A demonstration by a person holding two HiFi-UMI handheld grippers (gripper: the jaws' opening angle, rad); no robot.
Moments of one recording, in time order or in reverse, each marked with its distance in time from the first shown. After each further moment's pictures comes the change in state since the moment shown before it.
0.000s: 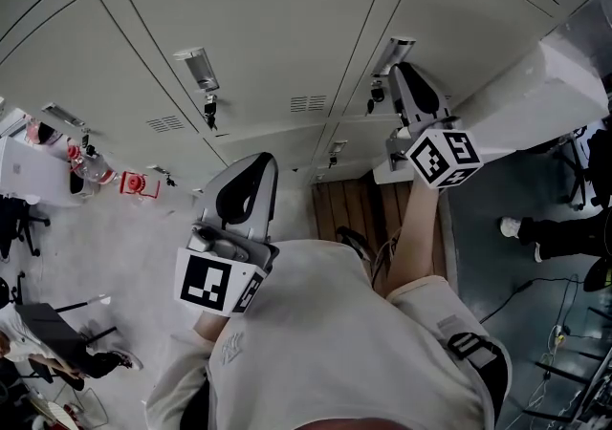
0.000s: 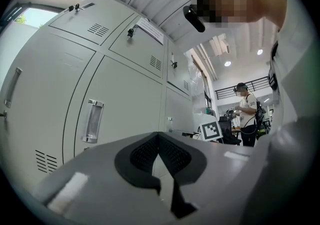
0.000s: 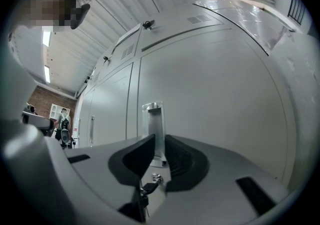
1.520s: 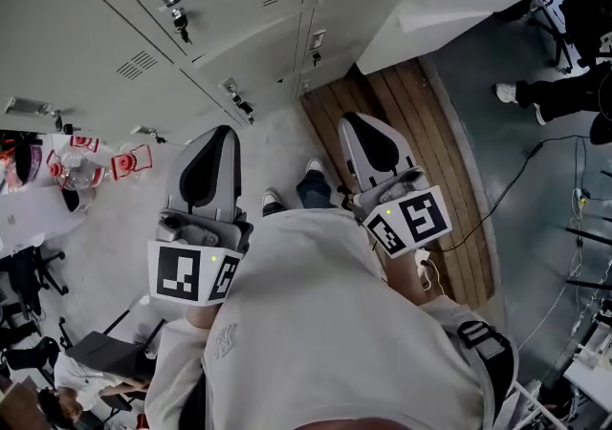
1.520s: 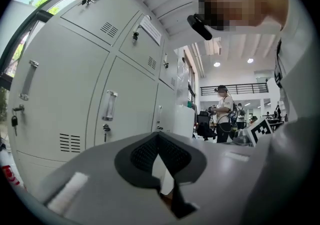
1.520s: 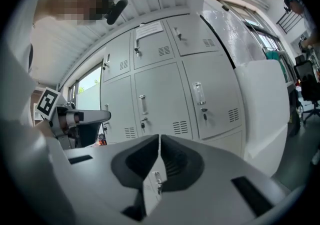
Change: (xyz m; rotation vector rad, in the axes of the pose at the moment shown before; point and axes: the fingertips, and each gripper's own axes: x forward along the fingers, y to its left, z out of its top) left arm -0.118 0.016 -0.022 -0.057 0.153 -0.204; right arm -0.177 0.247 -0.068 0.088 0.213 -0.229
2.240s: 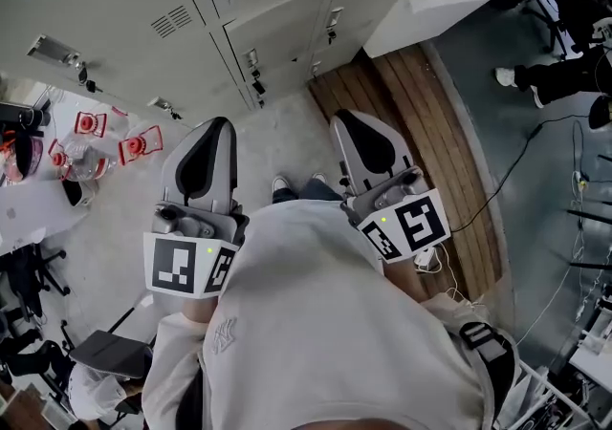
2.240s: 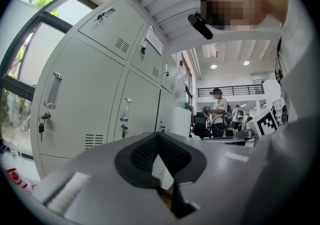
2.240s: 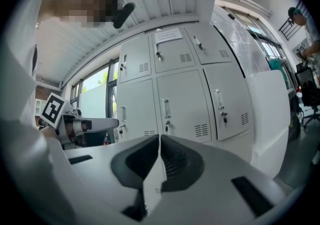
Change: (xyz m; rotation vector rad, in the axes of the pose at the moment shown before) left arm -0.094 0.040 0.000 0.004 -0.010 -0.034; right arm -0.011 0.122 0.000 -0.042 -0.046 0.001
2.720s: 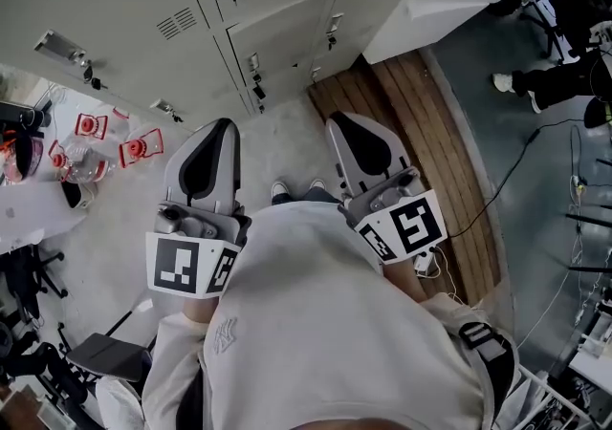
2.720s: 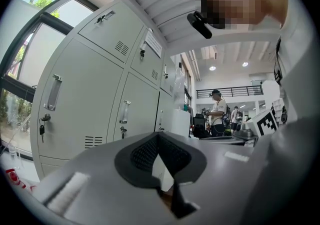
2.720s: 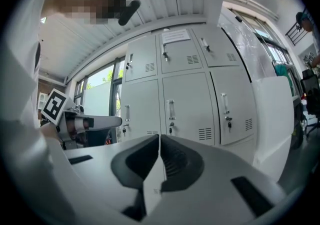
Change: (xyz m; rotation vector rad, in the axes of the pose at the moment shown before) left arm -0.005 -0.003 0.005 0.003 -0.024 -0.010; right arm 0.003 0.013 0.006 -0.060 0.001 0.028
